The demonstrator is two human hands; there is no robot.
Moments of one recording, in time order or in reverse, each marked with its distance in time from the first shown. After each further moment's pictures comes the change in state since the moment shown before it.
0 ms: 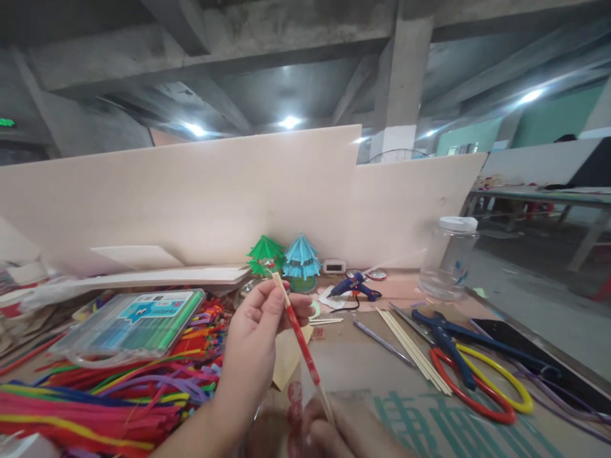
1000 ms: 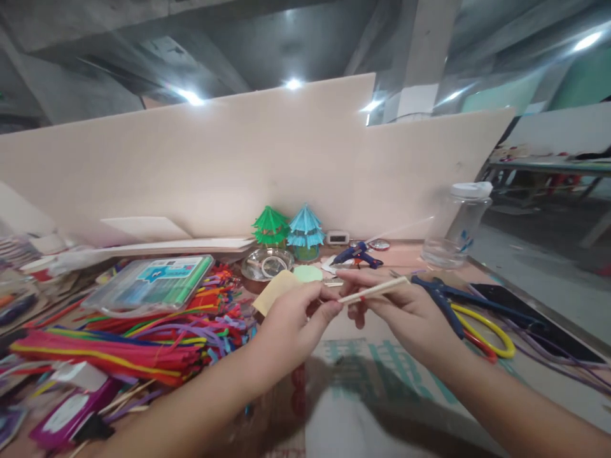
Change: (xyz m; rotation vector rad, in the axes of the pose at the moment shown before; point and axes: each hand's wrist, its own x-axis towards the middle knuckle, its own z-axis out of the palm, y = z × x) left_hand -0.027 -0.018 0.000 0.813 -0.529 0.215; right_hand -0.003 -0.034 -0.060 0.146 0.462 -0.219
